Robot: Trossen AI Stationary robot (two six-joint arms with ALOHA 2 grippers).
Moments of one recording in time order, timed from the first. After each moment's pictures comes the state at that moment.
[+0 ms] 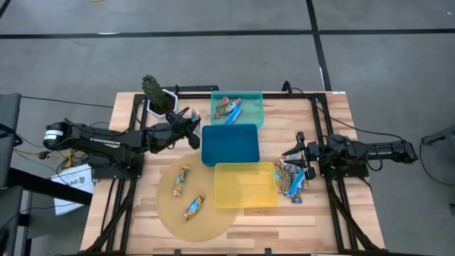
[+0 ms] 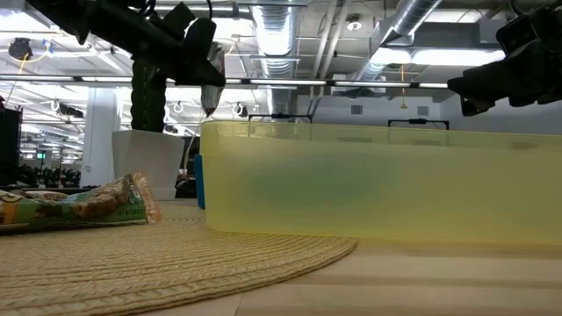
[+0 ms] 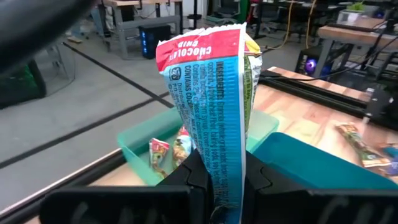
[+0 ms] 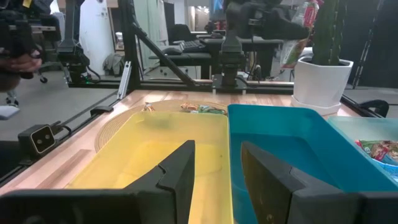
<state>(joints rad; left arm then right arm) 0.07 1.08 0.53 0.33 -0.64 -0.20 0.02 0.10 0.01 0.03 -0.13 -0.04</state>
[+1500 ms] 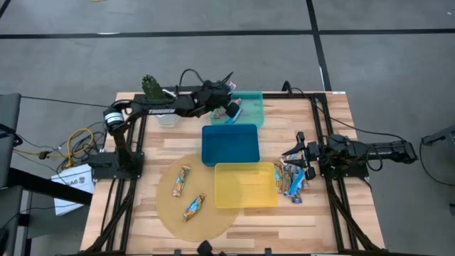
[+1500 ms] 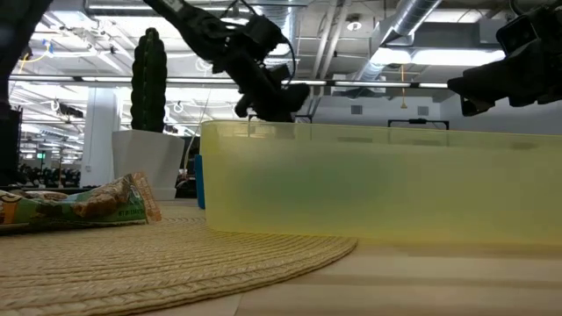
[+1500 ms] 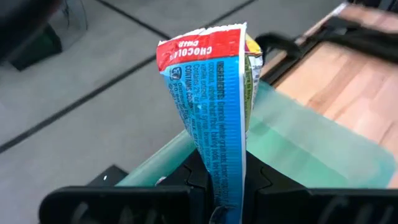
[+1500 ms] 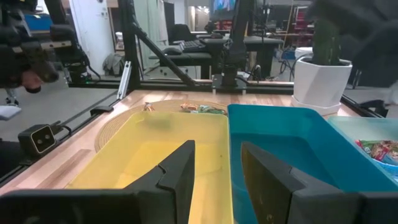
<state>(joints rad) 0.42 1.84 1.31 0.00 -0.37 -0.13 0.02 0.10 0.01 0.03 -0.13 -0.04</state>
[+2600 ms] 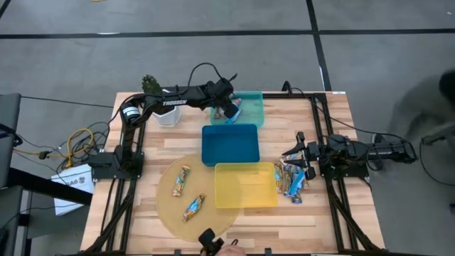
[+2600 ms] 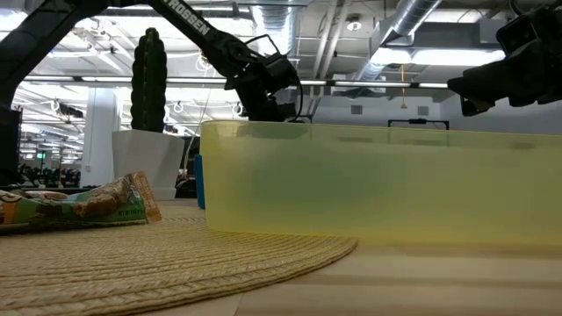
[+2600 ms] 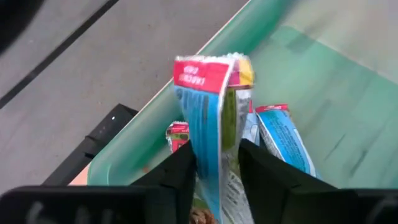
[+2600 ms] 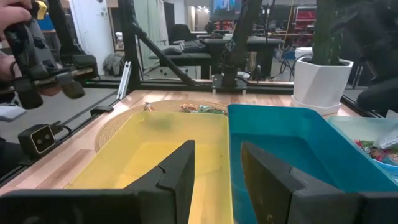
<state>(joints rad) 0.51 2.03 1.54 -0.36 -0.27 -0.09 0.02 0.10 0.01 0.03 -0.13 -0.04</state>
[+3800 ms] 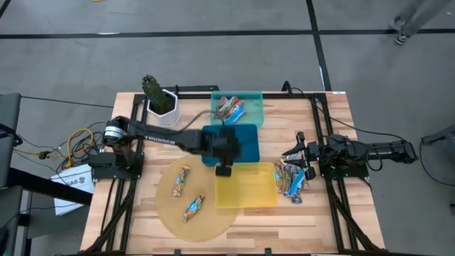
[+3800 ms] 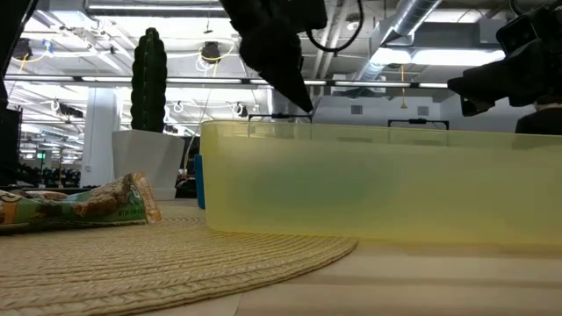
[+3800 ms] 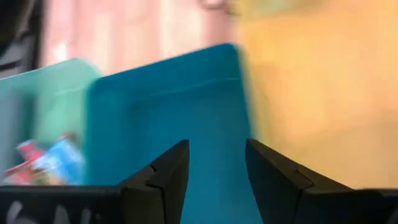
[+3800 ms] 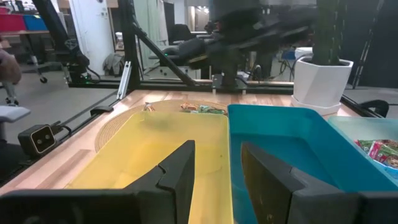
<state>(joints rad) -0.05 1.83 1.48 -0.57 -0.22 0.20 0.02 0.10 0.01 0.03 -0.13 -0.04</state>
